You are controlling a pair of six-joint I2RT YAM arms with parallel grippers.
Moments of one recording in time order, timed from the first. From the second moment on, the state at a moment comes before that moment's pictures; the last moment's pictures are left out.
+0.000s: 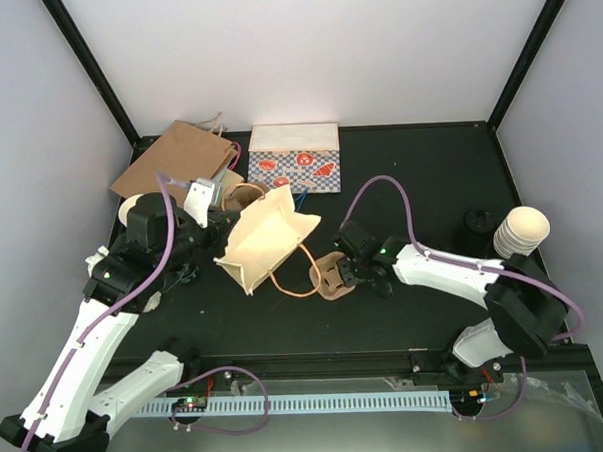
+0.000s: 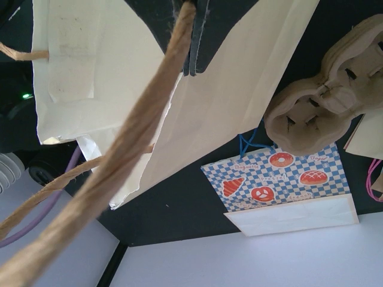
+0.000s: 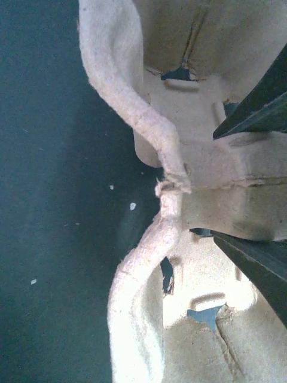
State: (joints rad) left arm -0.44 0.82 1.11 -0.74 0.21 -0.18; right arm 0.84 1.48 0.84 -0.52 0.15 0.44
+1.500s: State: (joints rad) left arm -0.45 0.92 1.08 -0.71 0.34 -0.20; right arm 0.84 0.86 1.22 -0.81 -0.05 0.24
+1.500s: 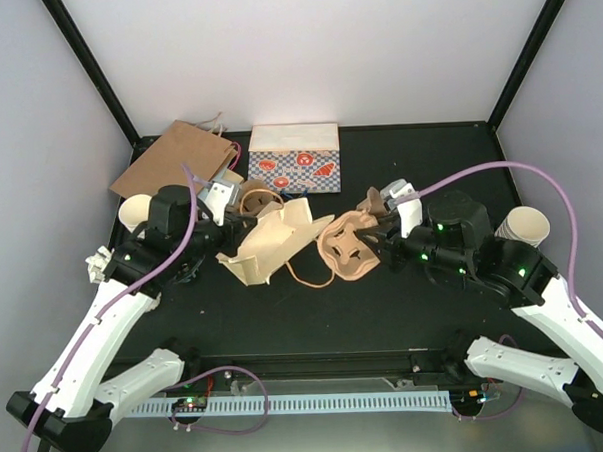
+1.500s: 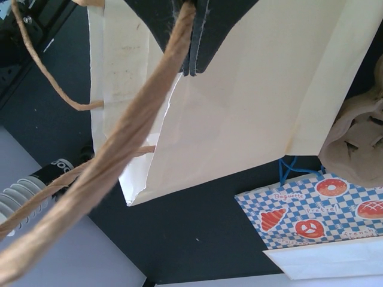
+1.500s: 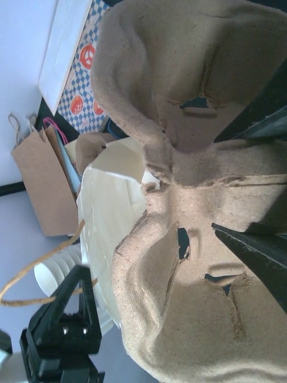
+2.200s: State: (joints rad) left arm -0.47 0.93 1.07 -0.69 0.39 -0.20; right arm 0.84 0.90 1.24 -0.57 -0.45 0.27
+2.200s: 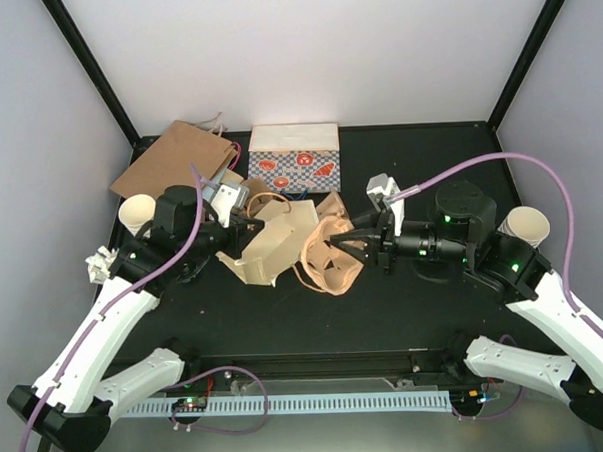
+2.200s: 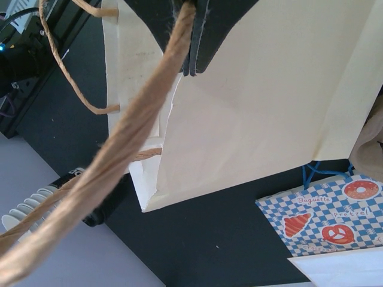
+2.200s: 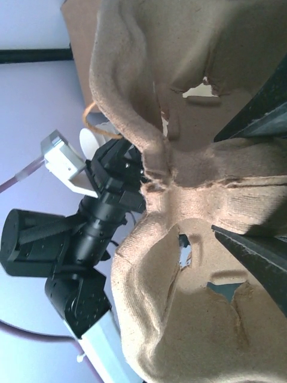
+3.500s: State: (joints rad) left arm -0.47 0.90 1.02 -0.63 0.41 -0.17; right arm 0.84 1.10 1.05 -0.23 -0.75 0.40
